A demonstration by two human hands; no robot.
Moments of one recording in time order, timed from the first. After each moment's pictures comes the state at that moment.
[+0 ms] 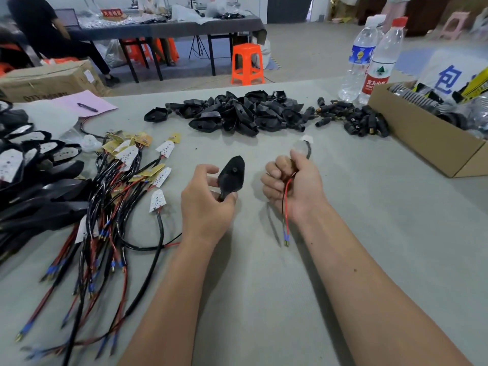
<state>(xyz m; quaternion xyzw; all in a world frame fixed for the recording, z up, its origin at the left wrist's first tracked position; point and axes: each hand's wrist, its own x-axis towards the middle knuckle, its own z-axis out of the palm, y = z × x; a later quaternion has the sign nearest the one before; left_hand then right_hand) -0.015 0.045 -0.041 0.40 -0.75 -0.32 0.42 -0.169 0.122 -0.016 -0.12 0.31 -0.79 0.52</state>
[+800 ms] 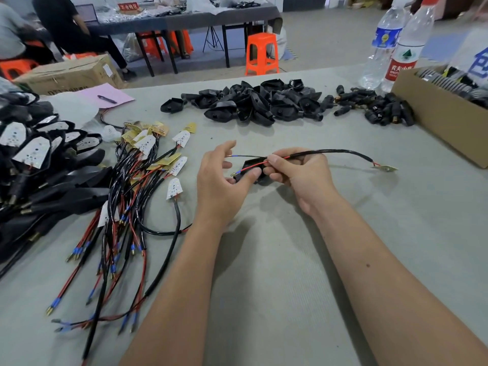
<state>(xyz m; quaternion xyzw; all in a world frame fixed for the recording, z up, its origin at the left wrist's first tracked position) -0.015 0.036 -0.037 0.35 -0.76 -0.33 0.44 -0.160 0.114 -0.030 -0.23 0.53 -0.74 0.34</state>
